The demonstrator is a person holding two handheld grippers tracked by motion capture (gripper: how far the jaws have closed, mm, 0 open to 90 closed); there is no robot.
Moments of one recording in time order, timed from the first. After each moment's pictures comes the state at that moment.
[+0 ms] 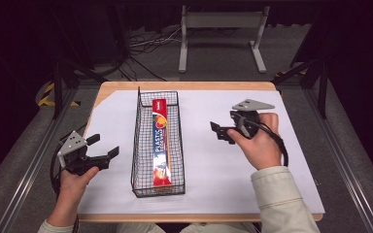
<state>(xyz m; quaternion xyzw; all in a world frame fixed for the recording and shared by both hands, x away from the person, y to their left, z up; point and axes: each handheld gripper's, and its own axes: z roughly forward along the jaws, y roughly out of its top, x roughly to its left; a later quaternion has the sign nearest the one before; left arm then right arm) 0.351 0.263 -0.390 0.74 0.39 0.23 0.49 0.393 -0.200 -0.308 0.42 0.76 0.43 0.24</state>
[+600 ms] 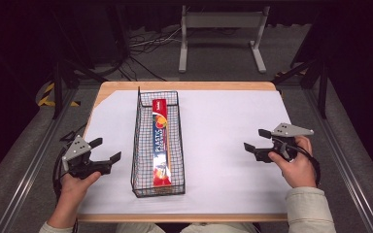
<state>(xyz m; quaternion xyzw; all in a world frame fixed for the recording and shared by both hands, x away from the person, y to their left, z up) 0.352 0.262 -0.404 0.76 0.37 0.22 0.49 0.377 -0.309 -0.379 0.37 0.78 0.45 0.22</state>
